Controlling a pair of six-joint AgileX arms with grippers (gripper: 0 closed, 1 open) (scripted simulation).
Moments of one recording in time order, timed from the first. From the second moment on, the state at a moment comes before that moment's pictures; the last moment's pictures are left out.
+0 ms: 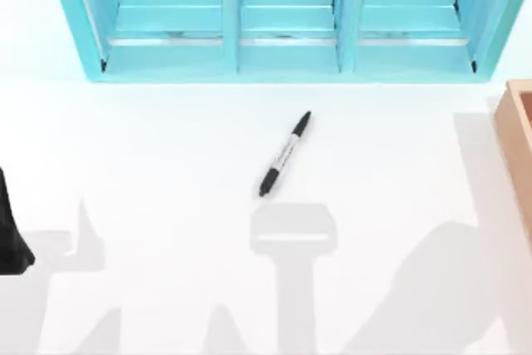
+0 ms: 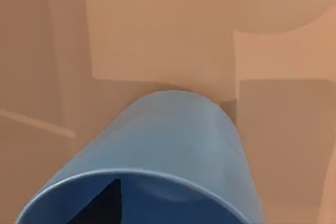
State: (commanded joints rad) left arm 0.00 0.00 0.00 0.00 0.00 0.00; right arm -0.38 1.89 1.25 -0.93 0.00 -0.36
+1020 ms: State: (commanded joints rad) left arm 0.00 0.00 0.00 0.00 0.00 0.00; right arm -0.38 1.90 1.23 -0.90 0.00 -0.36
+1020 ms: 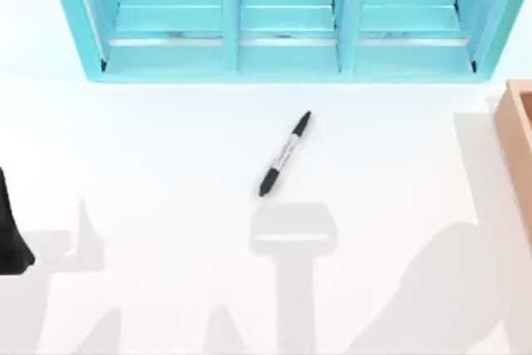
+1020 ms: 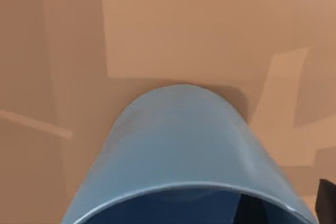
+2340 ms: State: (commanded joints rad) left arm 0.00 0.00 0.00 0.00 0.00 0.00; right arm 0.02 1.76 1.59 -1.42 0.00 0.04
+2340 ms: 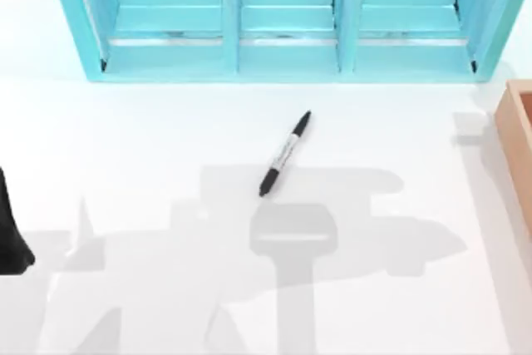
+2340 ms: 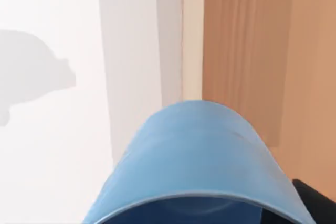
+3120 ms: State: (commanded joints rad) left arm 0.00 0.00 0.00 0.00 0.00 0.00; right arm 0.19 1.95 1.67 -1.26 -0.03 0.22
